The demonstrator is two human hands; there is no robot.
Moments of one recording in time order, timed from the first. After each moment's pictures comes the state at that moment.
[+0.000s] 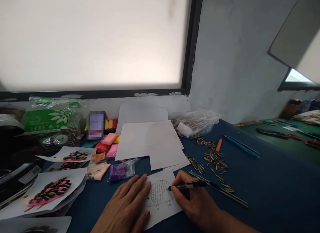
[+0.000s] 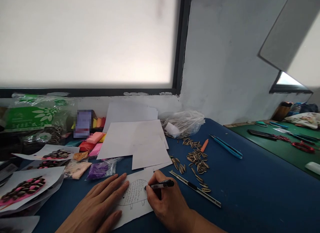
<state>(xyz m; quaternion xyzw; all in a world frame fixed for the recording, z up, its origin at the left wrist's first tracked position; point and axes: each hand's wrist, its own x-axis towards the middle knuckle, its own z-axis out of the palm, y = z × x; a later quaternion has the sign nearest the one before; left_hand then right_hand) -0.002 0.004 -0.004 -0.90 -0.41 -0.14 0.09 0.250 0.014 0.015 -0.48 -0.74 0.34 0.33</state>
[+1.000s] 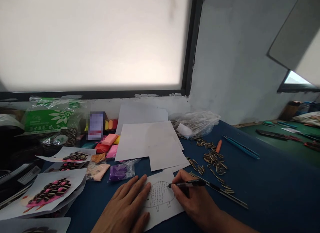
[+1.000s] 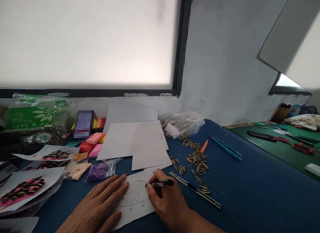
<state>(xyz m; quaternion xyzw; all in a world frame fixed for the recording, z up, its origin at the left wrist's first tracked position) 0.000 0.005 0.001 -0.90 -0.40 -0.15 0.09 0.249 0.016 0.019 -0.50 -0.73 0.32 0.34</state>
